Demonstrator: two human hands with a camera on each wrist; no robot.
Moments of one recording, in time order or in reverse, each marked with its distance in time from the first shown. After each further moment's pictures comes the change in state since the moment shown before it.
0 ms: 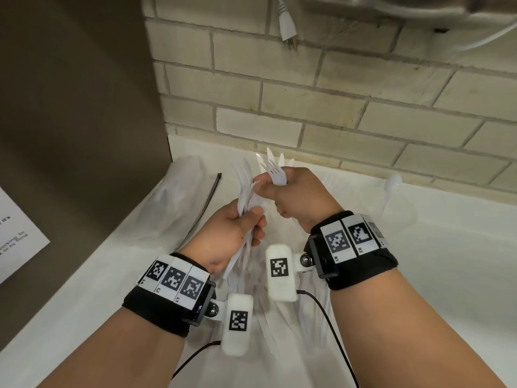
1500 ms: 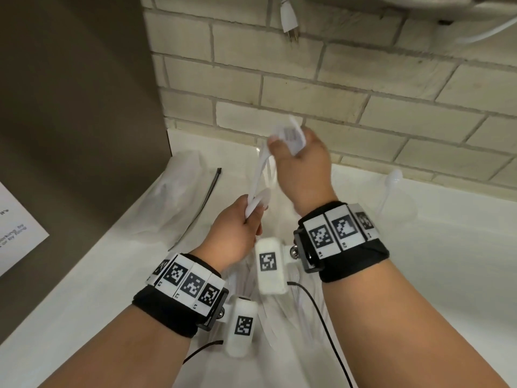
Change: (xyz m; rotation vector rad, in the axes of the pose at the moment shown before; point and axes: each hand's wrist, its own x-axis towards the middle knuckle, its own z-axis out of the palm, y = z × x) left_hand -0.004 -0.004 0.009 0.616 0.136 0.135; right_hand 0.005 -0.020 0.009 -0.025 0.411 -0.303
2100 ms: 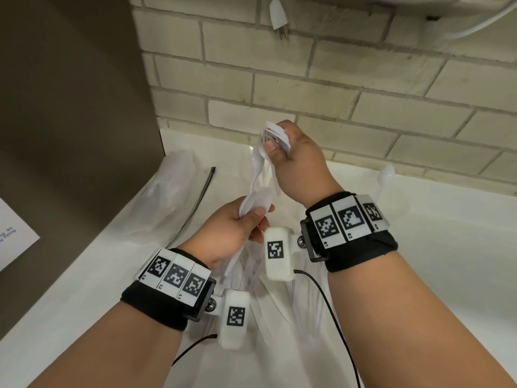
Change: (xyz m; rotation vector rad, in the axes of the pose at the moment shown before) left_hand 0.001 -0.001 -0.001 -0.395 -0.203 -0.052; right_hand 0.007 0.004 -0.020 -0.186 -0.279 -0.143
